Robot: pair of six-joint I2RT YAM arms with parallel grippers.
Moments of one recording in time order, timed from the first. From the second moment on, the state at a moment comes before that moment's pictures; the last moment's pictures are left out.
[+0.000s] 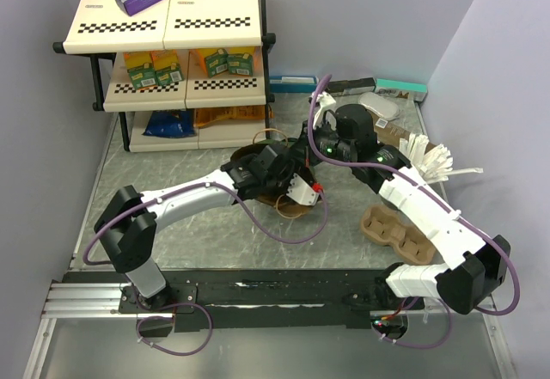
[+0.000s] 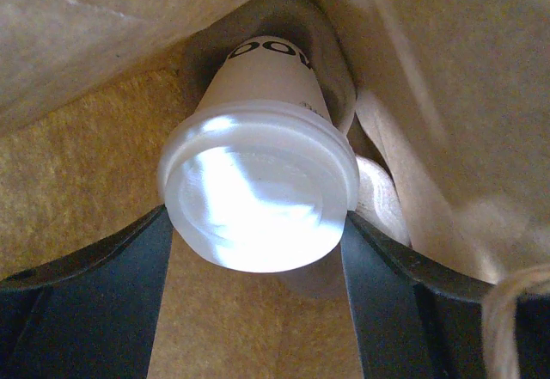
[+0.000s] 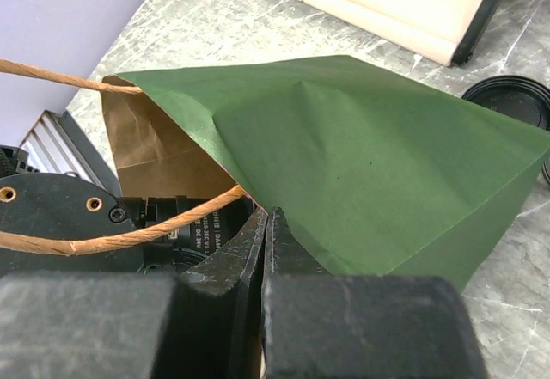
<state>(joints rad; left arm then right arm) -0.92 1.65 1.25 -0.31 -0.12 1.21 0.56 1.26 1.23 -0.39 -0.34 0.28</state>
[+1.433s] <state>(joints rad) -0.90 1.76 1.50 -0.72 -0.09 1.26 0.40 1.43 1.57 -0.55 -0.63 0.37</state>
